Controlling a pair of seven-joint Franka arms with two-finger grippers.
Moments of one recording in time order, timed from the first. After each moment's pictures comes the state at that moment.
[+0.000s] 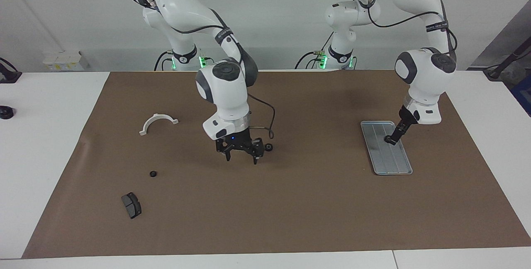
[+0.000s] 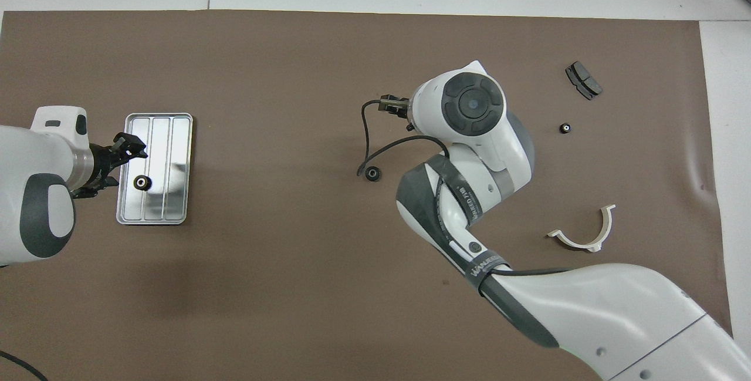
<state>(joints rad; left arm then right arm) 0.06 0.10 0.00 -2.22 -0.02 2.46 -0.63 0.30 0.48 0.22 -1.63 -0.22 2.37 0.80</state>
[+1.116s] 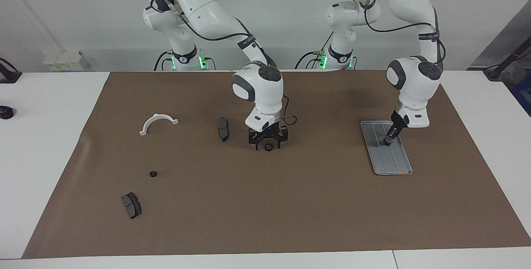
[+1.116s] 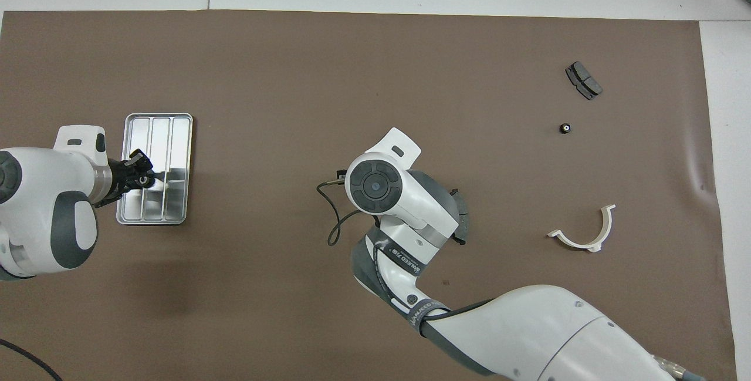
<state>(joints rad) 0.07 0.14 0.00 -2.30 -0.02 2.59 -0.63 0.44 0.54 0.21 -1.75 -0.36 2.41 0.79</state>
